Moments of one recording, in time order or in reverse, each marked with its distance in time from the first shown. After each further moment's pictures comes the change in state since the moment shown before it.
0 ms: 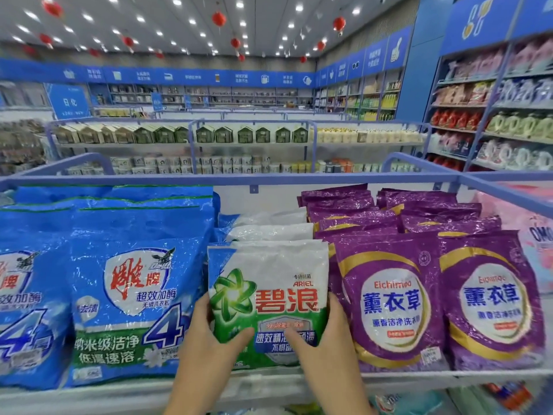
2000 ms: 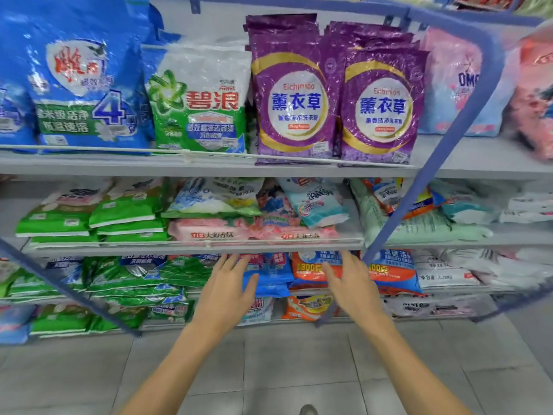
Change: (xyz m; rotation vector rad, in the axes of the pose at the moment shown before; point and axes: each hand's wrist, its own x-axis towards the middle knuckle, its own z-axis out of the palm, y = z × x) left_hand -0.256 -0.123 0.122 0.736 -0.341 0.123; right_hand -0.151 0.238 -0.185 -0.681 -0.197 0.060
